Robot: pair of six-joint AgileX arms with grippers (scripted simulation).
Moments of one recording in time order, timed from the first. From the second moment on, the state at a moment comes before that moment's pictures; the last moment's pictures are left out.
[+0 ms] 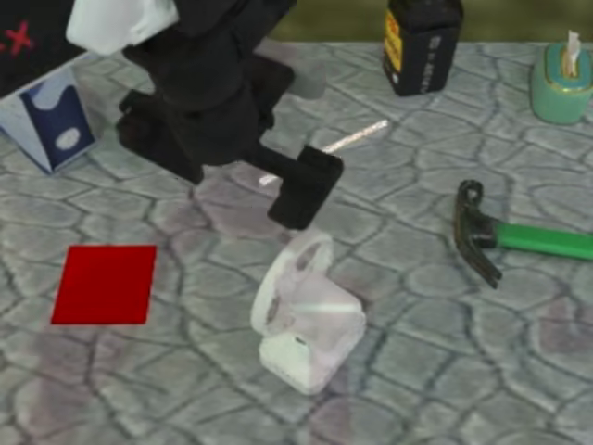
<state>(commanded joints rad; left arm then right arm) -0.66 1.80 1.69 -1.28 0.00 -0.09 0.00 0.00 0.00 0.00 0.00 0.00</state>
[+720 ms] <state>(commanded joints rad) -0.74 2.03 1.90 -1.44 0.00 -0.10 0.00 0.00 0.00 0.00 0.00 0.00</state>
